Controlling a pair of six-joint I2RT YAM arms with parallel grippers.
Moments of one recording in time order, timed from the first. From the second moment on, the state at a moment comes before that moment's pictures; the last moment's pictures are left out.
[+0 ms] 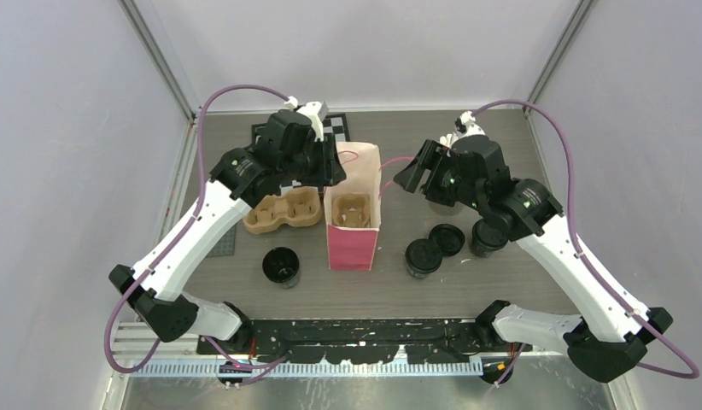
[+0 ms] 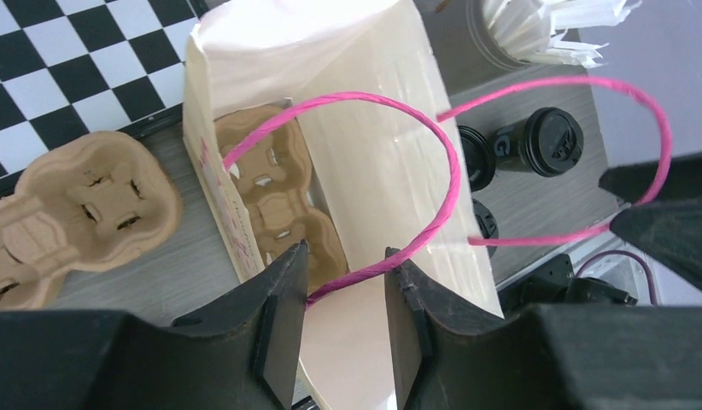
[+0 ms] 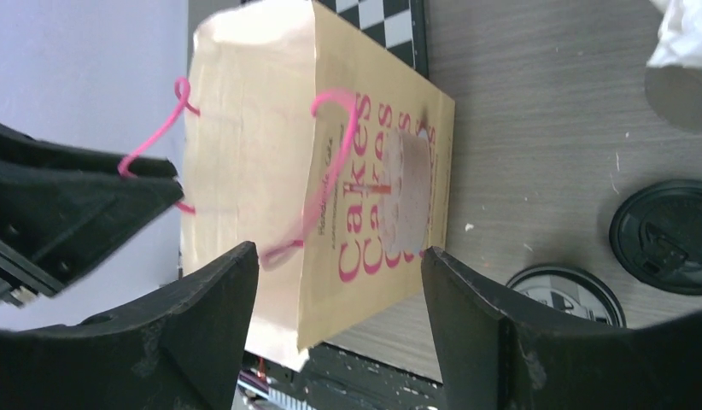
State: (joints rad) left arm -0.68 1.38 1.63 -0.87 0.00 -0.50; right arm 0.65 1.09 1.38 -0.83 0.11 0.82
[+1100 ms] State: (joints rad) left arm -0.55 1.27 1.63 -0.90 0.02 -0.66; right arm 0.65 1.17 1.43 -0.78 0.25 0.87
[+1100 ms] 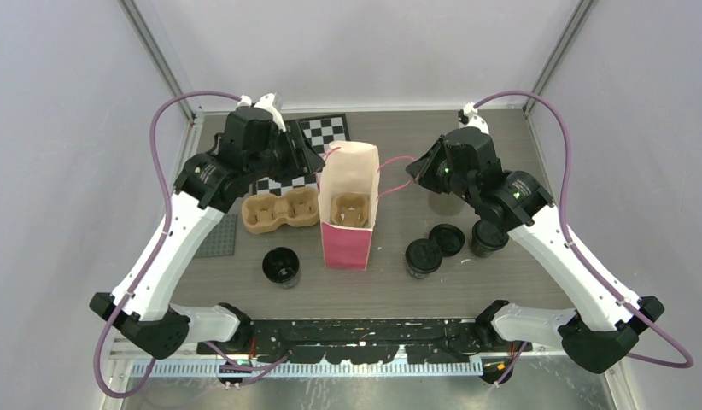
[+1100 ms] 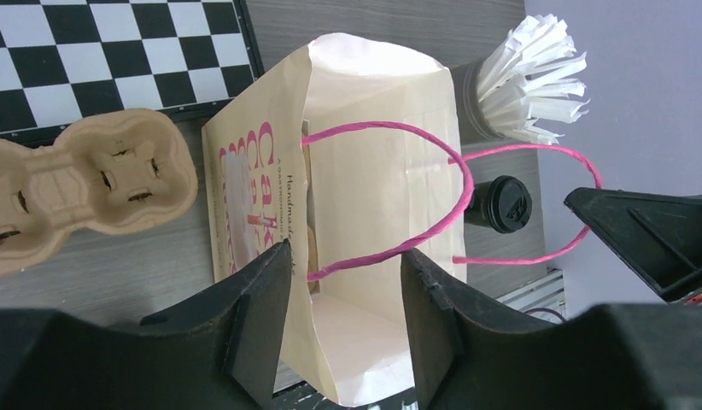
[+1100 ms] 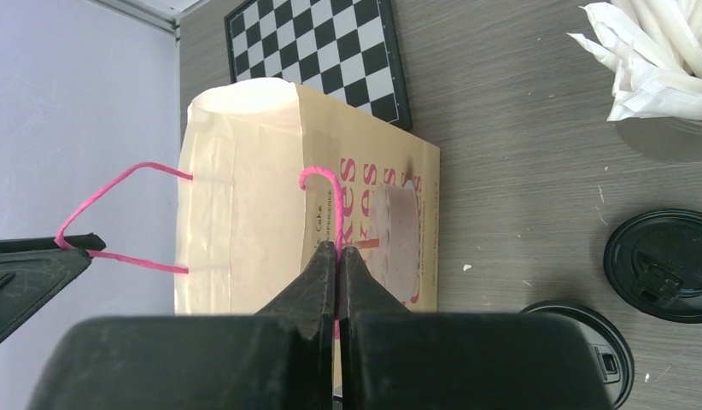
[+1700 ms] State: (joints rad) left arm -0.56 1.37 1.70 -0.89 0.13 -0.39; right arm 0.65 1.16 1.43 -0.78 0.22 0.82
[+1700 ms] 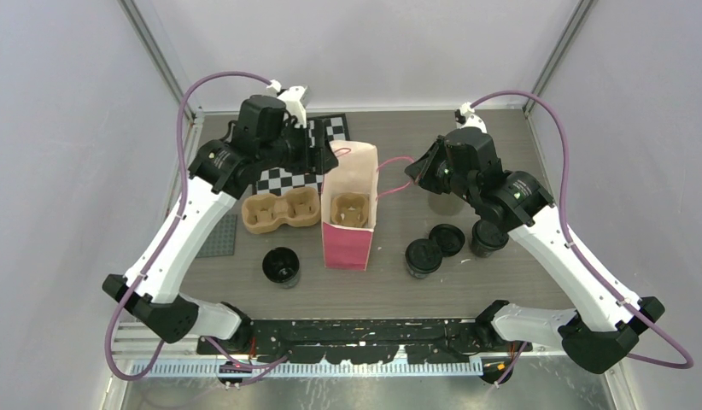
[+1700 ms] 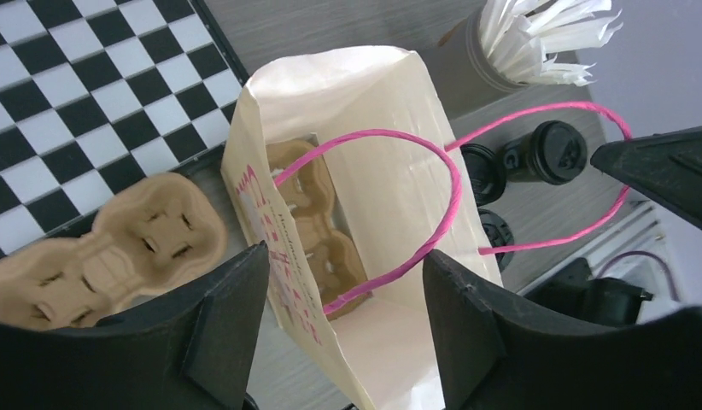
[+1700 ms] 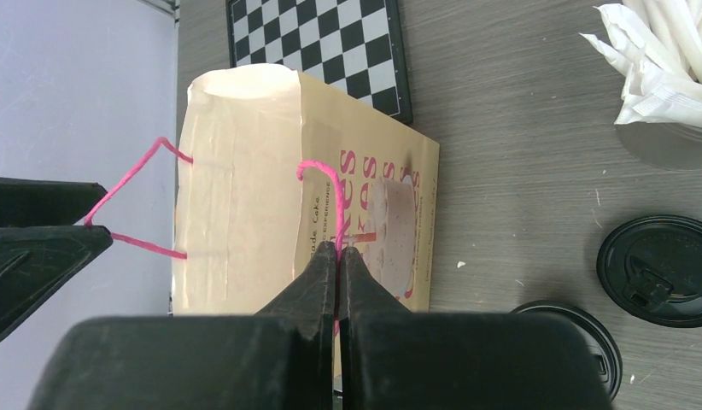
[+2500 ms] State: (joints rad) left arm -0.90 1.59 2.03 -1.00 -0.39 0.05; right arm 0.65 1.16 1.43 -0.78 0.20 0.82
